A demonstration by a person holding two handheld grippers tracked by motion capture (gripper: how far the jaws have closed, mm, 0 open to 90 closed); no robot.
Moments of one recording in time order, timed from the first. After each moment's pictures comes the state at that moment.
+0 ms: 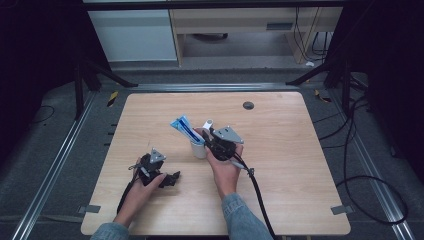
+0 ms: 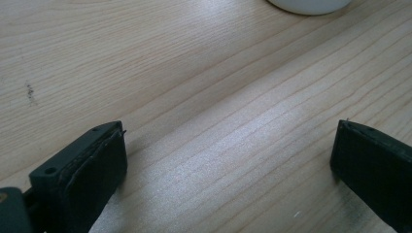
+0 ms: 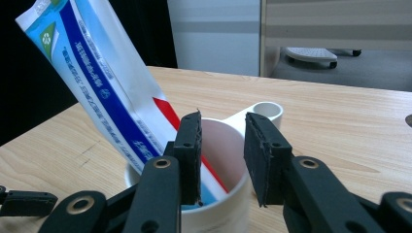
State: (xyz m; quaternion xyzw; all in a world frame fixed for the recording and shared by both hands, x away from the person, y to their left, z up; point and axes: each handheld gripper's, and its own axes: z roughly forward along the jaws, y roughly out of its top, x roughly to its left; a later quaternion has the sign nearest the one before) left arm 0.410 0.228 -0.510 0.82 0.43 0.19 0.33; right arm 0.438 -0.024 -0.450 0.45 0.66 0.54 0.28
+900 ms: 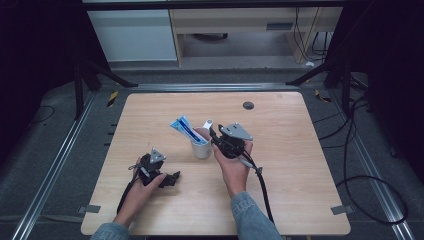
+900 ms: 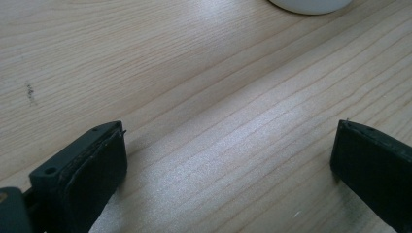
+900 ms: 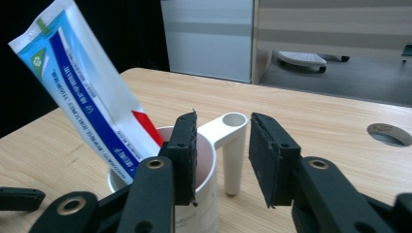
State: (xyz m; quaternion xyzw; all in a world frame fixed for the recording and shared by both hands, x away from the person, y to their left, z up) left arm 0.410 0.228 -0.510 0.82 0.43 0.19 0.33; right arm 0.435 -0.049 -0.431 0.44 0.66 0.53 0.29
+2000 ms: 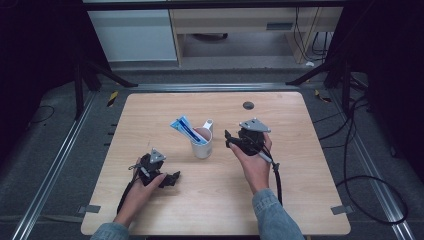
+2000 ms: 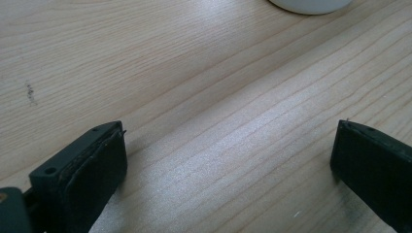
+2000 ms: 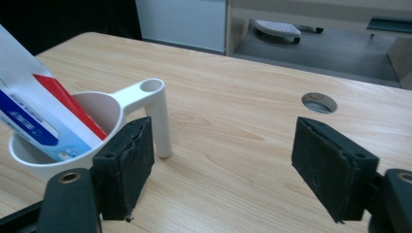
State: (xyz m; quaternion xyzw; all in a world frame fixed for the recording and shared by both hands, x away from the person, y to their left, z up) left arm 0.410 0.228 -0.510 0.82 0.43 0.19 0.33; right arm 0.446 -0.102 -0.425 0.47 0.69 0.45 0.30
